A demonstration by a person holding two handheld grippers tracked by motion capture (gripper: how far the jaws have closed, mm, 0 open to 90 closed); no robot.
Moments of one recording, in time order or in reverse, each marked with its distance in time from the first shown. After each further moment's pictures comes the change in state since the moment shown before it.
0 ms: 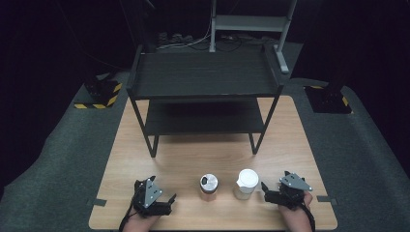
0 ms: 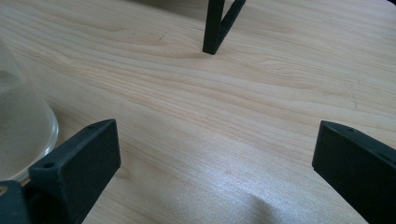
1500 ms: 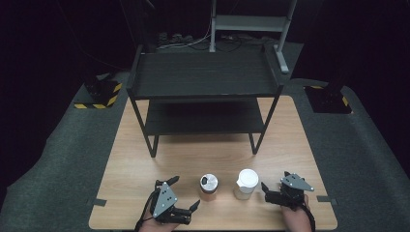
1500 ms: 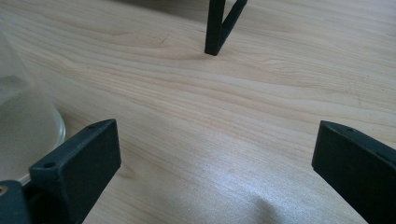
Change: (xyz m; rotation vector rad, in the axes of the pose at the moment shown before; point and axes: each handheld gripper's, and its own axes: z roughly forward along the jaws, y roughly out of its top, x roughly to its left) left arm -0.026 0.032 -0.013 -0.221 -0.214 -0.014; right arm -0.003 -0.002 -0.002 -0.008 0.012 0.028
